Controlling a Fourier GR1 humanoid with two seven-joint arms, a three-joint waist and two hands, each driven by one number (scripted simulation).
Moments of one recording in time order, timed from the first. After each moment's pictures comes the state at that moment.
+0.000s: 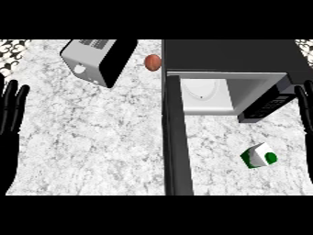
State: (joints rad) left arm 0.02 0.11 0.02 -2.10 0.02 0.00 -0.03; right arm 0.02 -0.12 -0.01 -2.10 0.01 -0.02 0.00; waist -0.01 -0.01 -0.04
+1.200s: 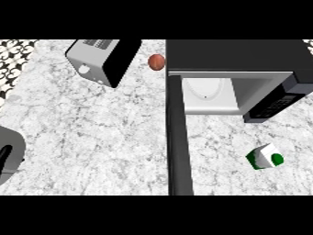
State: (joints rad) left arm 0.43 0.09 0.06 -2.37 0.32 -0.21 0.09; right arm 0.31 -0.28 -0.31 -2.05 -0.36 0.48 -0.16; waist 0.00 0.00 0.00
